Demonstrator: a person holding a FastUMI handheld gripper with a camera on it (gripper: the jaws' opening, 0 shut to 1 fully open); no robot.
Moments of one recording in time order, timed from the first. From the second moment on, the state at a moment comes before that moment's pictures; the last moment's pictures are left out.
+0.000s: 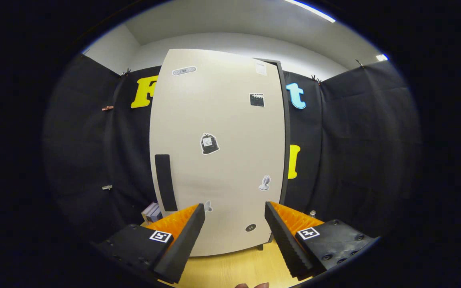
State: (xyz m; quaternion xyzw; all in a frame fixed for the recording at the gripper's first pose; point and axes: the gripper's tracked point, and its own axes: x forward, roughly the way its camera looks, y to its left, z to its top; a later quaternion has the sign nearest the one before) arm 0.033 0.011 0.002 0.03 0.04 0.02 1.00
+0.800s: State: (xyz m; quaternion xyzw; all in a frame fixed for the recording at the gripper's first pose) arm 0.034 0.007 -0.003 0.03 0.04 0.02 1.00
